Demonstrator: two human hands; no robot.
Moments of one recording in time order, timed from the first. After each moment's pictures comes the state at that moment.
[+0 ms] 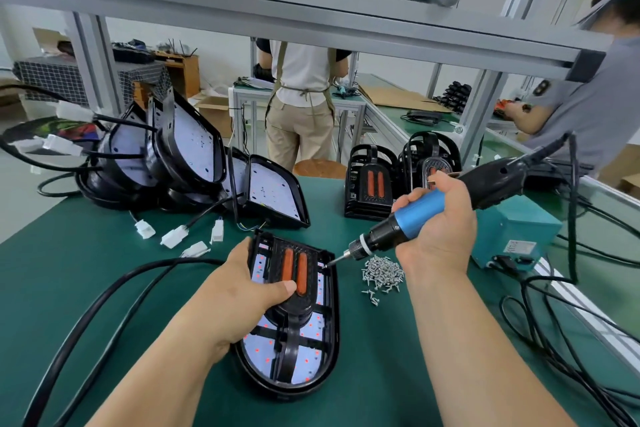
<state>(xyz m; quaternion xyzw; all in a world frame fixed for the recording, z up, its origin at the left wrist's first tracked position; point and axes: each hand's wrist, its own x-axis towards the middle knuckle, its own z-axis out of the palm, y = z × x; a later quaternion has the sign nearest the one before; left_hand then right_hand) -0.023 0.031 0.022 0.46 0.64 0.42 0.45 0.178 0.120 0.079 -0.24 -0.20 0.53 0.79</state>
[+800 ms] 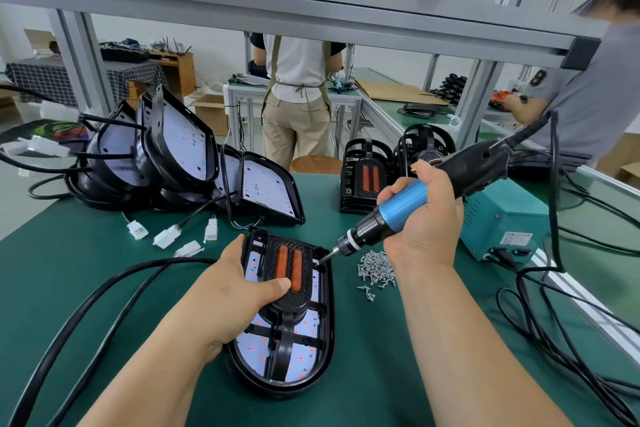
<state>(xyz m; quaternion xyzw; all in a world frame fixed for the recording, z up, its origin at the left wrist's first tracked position) -0.021 0.031 0.025 0.48 0.64 0.41 0.43 0.172 0.118 0.077 -0.22 -0.28 0.51 0.78</state>
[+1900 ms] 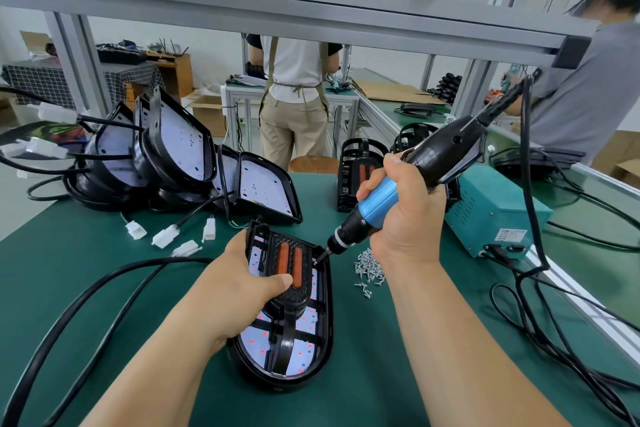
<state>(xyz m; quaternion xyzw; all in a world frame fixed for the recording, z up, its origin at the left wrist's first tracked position) -0.012 0.030 0.035 0.50 0.66 0.40 0.39 0.160 0.106 0.086 -0.22 -0.42 0.47 0.74</state>
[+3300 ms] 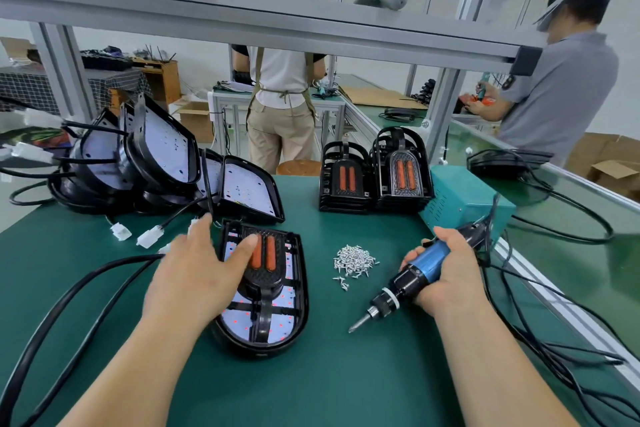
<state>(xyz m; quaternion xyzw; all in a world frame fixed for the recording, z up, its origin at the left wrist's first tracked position) -0.010 0.025 0.044 0.50 0.78 0.34 0.15 0.269 0.107 0.026 -0.39 -0.03 0.64 0.66</state>
